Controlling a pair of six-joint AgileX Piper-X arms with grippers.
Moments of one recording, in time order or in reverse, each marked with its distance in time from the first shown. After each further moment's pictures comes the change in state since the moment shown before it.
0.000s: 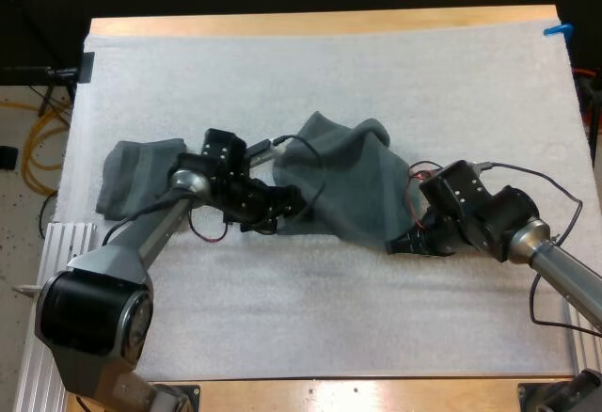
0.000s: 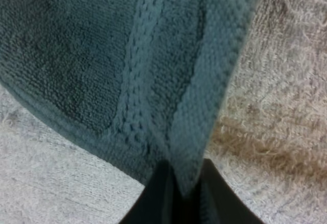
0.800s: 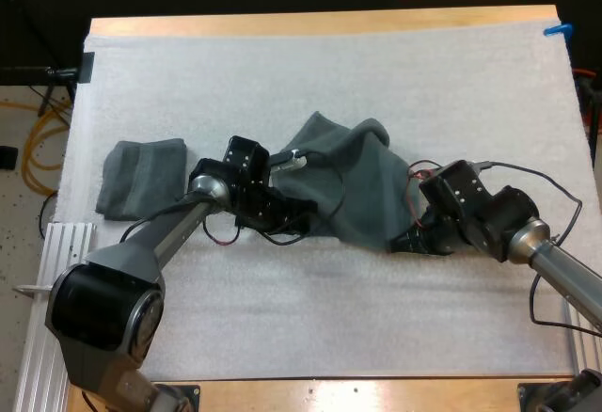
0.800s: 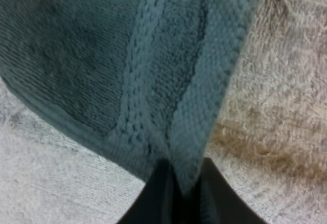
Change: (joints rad) left arm -0.077 0.023 0.002 -0.025 -0.080 0.019; right arm 0.000 0.000 0.000 -0.015 0.001 -0.002
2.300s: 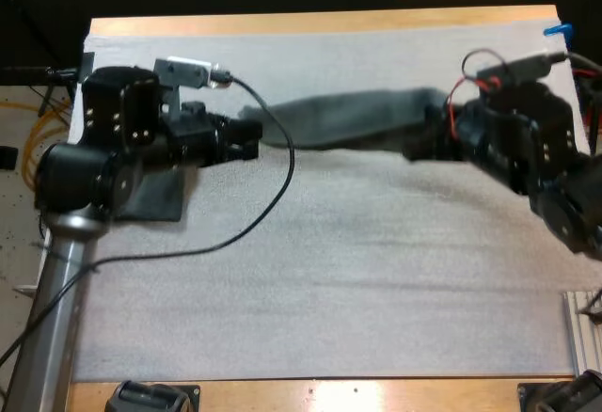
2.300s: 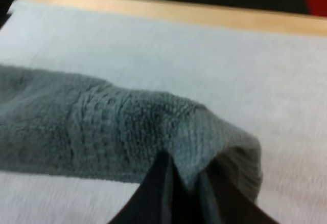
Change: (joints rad) left arm 0.133 -0.586 -0.411 0.393 -0.024 0.184; right arm -0.039 -0.174 -0.394 -0.041 0.141 -0.098
